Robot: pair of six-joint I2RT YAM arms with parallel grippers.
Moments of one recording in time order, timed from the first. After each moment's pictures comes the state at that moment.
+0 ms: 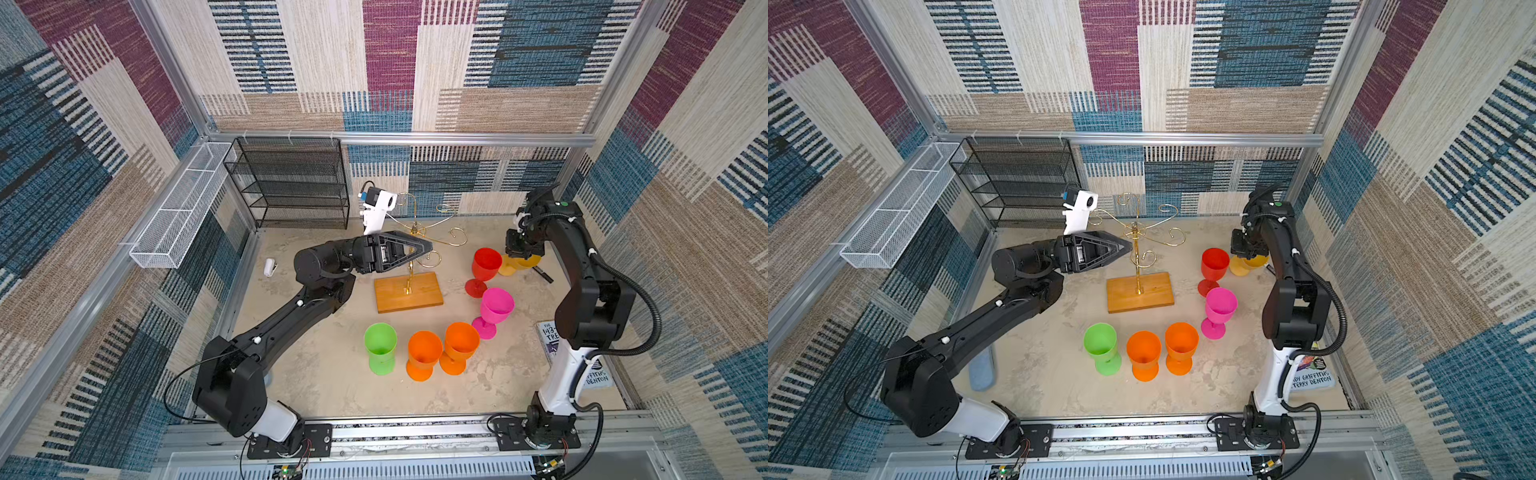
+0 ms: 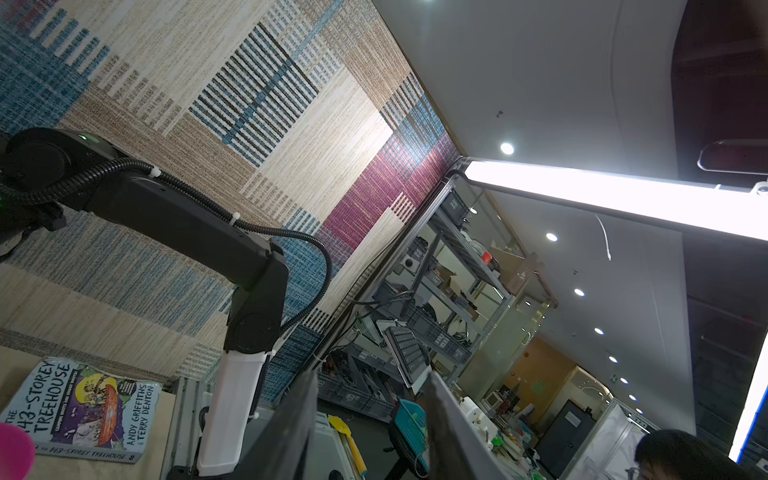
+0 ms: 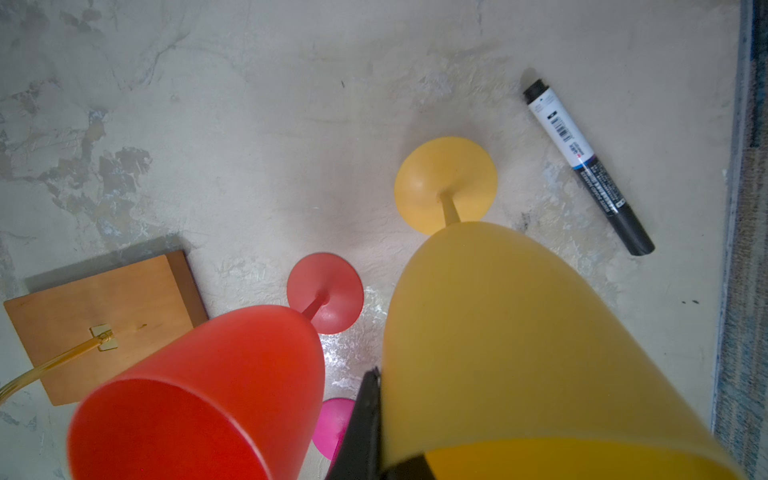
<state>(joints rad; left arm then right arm) -0.56 1.50 1.21 1.30 1.08 -1.65 -0.08 1.97 1.92 -1.22 -0.11 0.10</state>
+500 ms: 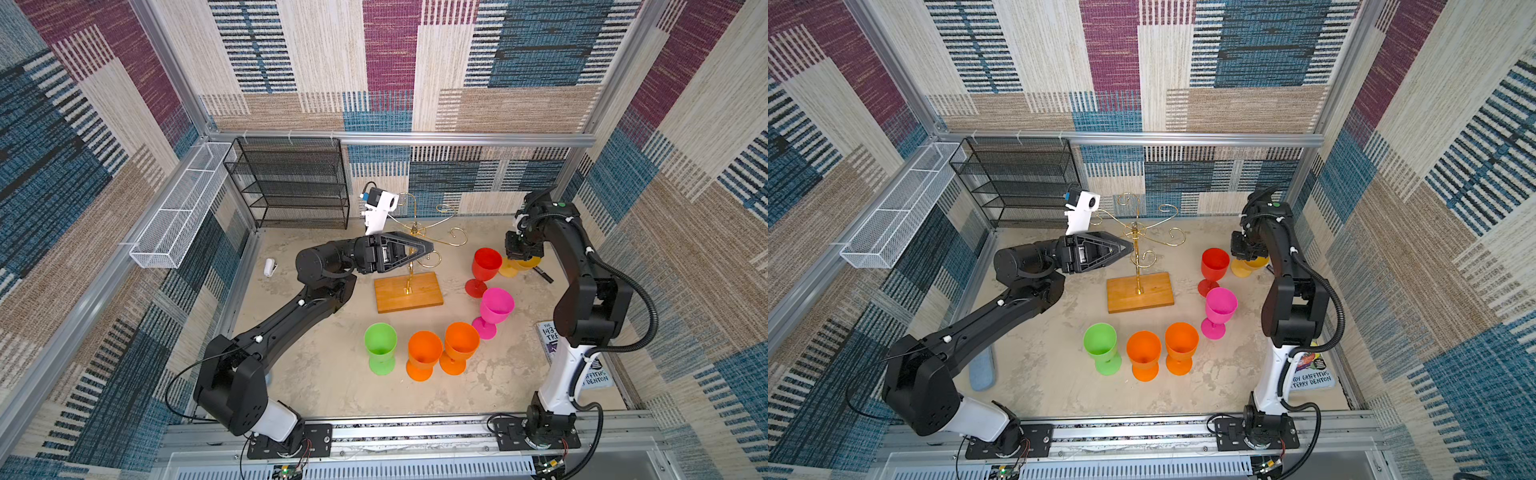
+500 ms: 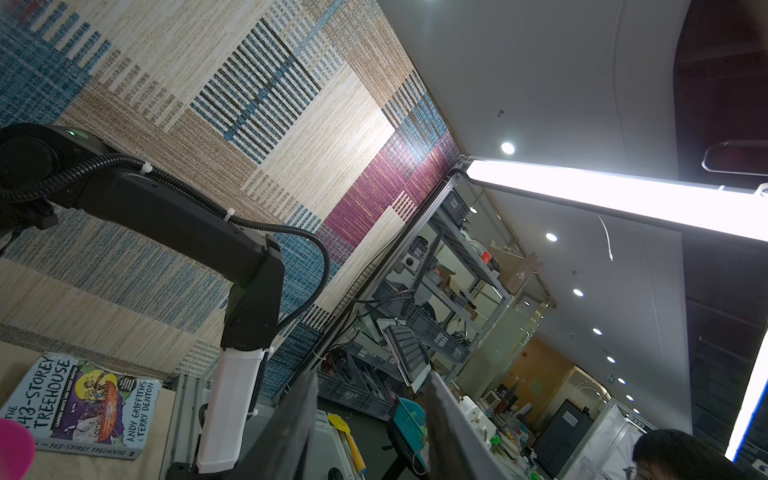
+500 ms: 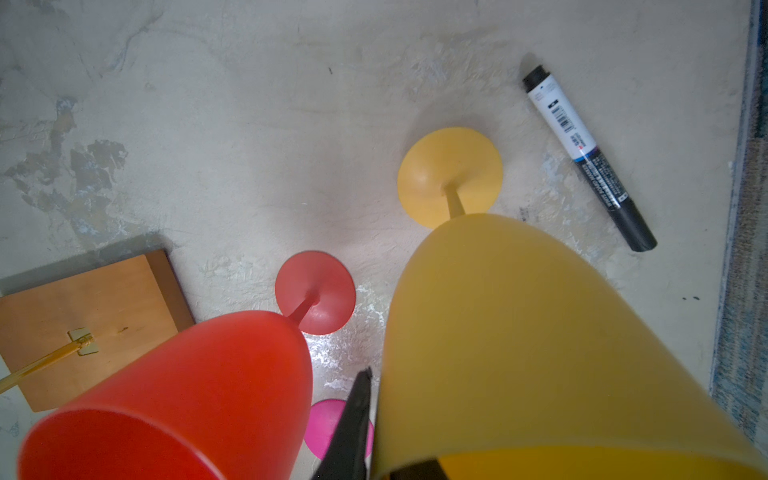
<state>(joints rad) -0.57 1.51 1.21 1.30 1.08 -1.65 -0.08 1.99 1.92 -1.22 -0.09 0.10</state>
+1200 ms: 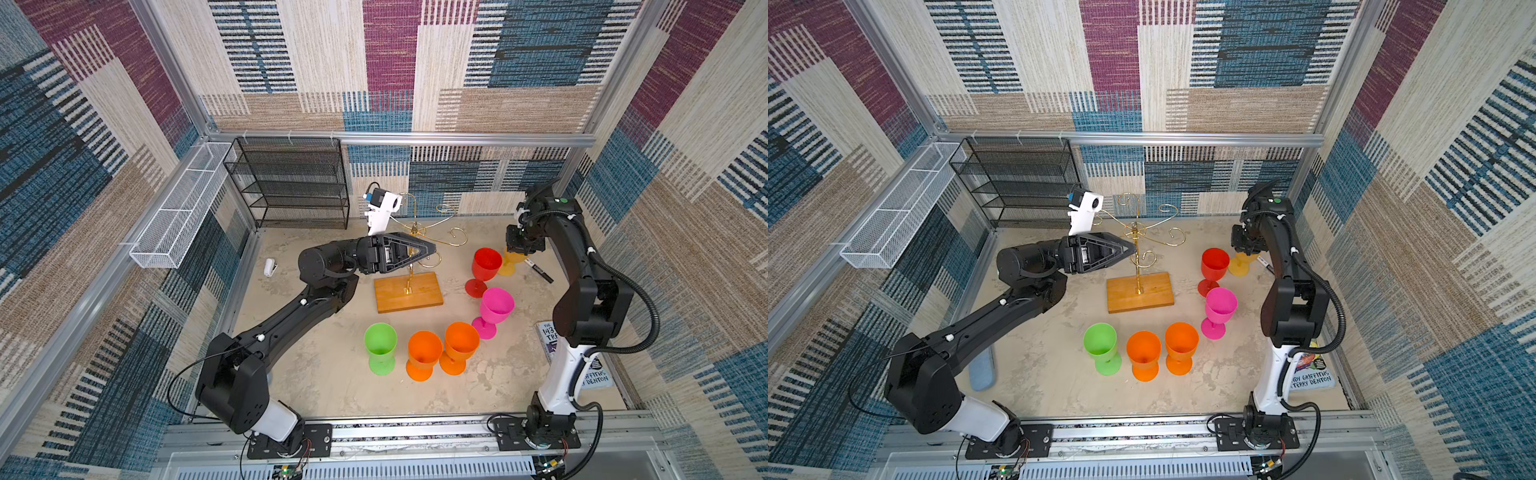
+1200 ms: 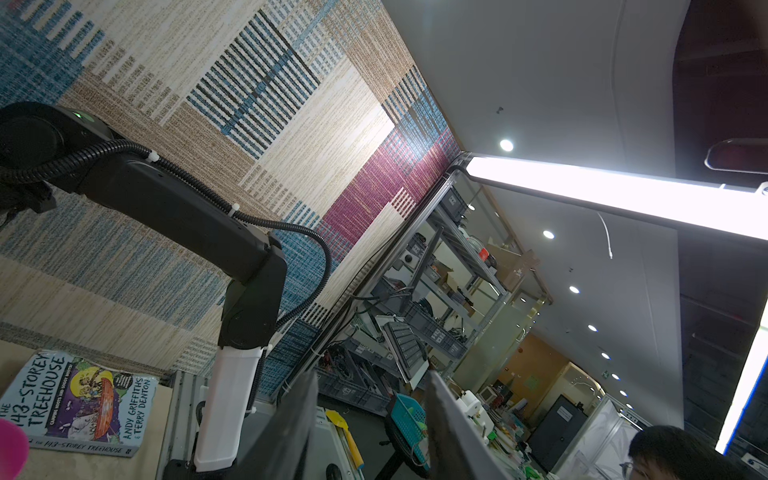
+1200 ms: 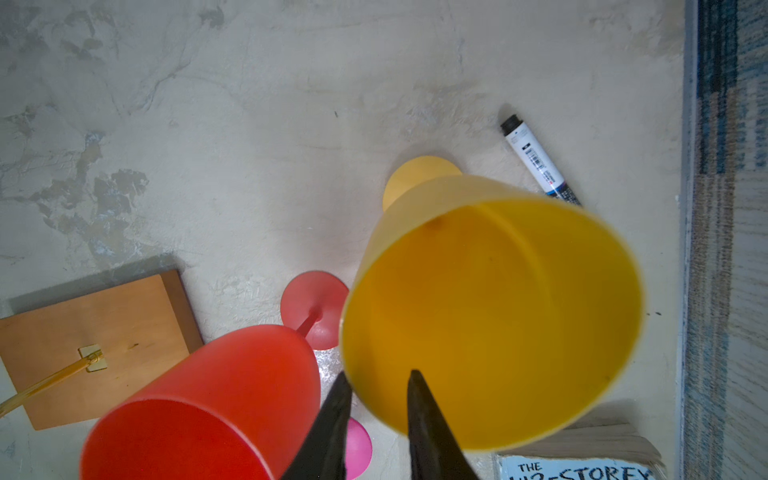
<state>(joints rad) -0.58 1.52 1.22 1.30 1.09 -1.65 -0.07 1.99 1.99 -1.22 -0.07 0.10</state>
